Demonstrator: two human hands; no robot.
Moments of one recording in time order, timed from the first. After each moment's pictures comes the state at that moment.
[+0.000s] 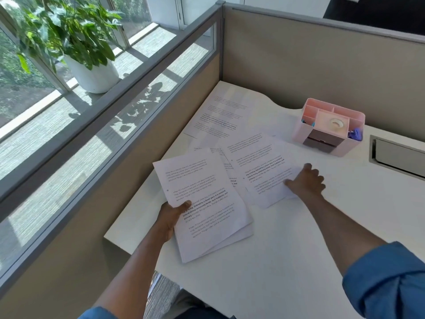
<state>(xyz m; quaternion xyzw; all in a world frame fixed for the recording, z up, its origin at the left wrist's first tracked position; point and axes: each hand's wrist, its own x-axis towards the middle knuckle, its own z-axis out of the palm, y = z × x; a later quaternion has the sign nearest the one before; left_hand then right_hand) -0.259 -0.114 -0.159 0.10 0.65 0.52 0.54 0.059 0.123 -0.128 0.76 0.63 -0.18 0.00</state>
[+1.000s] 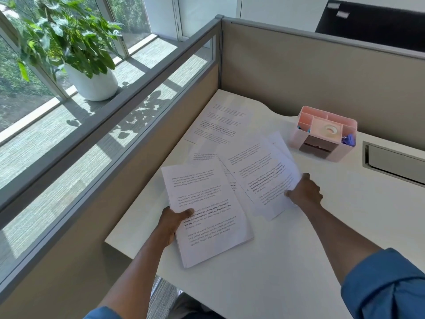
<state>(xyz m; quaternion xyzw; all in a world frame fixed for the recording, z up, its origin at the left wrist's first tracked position) -0.262 -0.118 -0.163 0.11 0.66 0.50 0.54 0.065 0.103 -0.121 0.76 0.62 -0.20 -0.02</state>
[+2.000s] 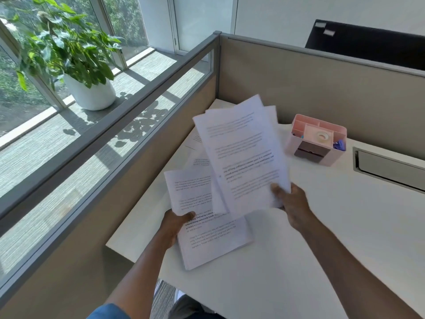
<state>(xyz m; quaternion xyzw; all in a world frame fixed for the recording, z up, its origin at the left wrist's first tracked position) -0.262 -0.119 -0.164 0.15 0.66 0.49 0.55 0.041 0.033 -0.084 0.53 0.42 -0.61 -0.40</state>
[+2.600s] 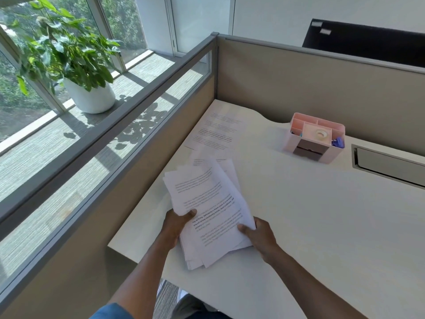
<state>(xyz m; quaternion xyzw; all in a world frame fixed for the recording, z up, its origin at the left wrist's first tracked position) -0.259 -0.124 -0.165 0.19 0.66 0.51 0.52 0.005 -0.055 -0.153 0.60 0.53 -0.57 -0.19</state>
